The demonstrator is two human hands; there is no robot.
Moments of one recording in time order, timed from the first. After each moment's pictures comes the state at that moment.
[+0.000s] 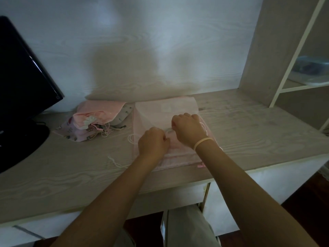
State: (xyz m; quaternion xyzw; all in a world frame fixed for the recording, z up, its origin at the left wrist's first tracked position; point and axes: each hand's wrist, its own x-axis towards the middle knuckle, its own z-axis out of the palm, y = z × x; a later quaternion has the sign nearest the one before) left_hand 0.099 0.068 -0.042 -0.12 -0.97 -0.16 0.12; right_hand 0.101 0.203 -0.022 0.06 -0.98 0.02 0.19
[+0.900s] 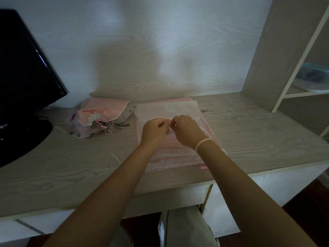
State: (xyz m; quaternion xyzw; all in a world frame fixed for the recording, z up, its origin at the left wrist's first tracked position) left_hand 0.087 0.059 -0.023 -0.13 -0.83 -0.53 0.07; right_hand 0.097 0.186 -0.017 0.05 -0.98 0.15 0.14
